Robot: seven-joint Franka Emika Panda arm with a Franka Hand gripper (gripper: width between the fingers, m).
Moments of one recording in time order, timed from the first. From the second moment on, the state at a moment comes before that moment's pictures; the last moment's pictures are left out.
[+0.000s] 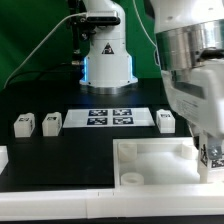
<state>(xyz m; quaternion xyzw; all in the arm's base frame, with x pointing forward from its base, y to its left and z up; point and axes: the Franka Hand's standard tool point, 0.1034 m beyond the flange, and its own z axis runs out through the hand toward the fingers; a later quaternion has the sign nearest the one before) 0.631 0.107 0.067 -0.69 0.71 0.00 0.13</state>
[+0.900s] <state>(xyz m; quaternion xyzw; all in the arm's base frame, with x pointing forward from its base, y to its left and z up) 0.626 0.111 0.063 -0.56 0.82 0.02 0.13</state>
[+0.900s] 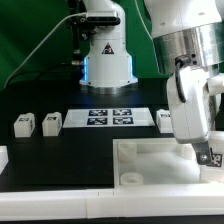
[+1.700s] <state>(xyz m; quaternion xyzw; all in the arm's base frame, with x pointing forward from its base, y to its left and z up) 0.622 0.120 0.065 -0.89 0.44 -0.03 0.11</state>
